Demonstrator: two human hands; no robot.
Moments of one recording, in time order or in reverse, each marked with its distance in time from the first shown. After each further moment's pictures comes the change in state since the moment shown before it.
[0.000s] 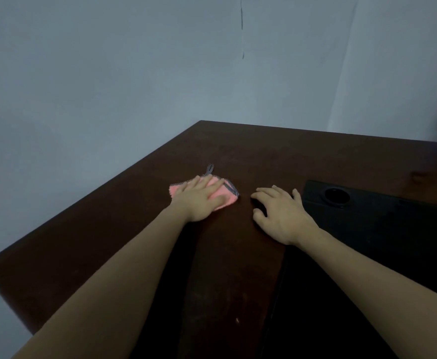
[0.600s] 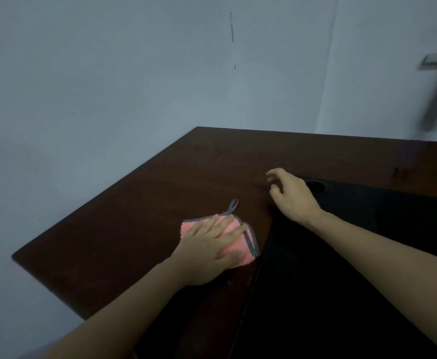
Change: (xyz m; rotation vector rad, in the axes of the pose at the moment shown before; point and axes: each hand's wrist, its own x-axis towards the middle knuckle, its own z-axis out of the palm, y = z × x) left_hand -0.153 0.057 0.031 0.062 -0.008 0.302; right_hand -0.044 0.029 -0.027 0.399 0.340 -0.011
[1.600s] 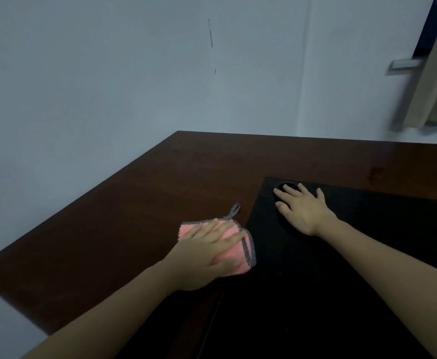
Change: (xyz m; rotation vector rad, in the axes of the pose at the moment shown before) left_hand 0.018 0.033 -0.005 -0.016 -0.020 0.131; right_hand -0.023 0.067 -0.041 -0.492 -0.332 0.203
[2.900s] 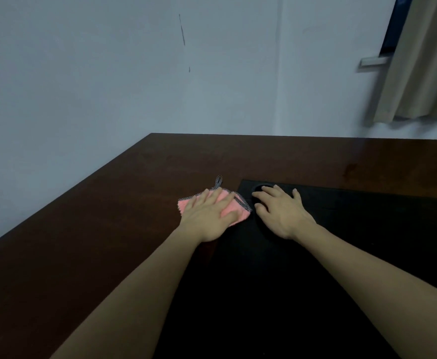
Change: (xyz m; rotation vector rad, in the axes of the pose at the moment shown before) left_hand 0.134 0.005 -0.018 -0.063 0.071 -0.255; right_hand 0.006 0.004 0.006 0.111 0.117 -0.013
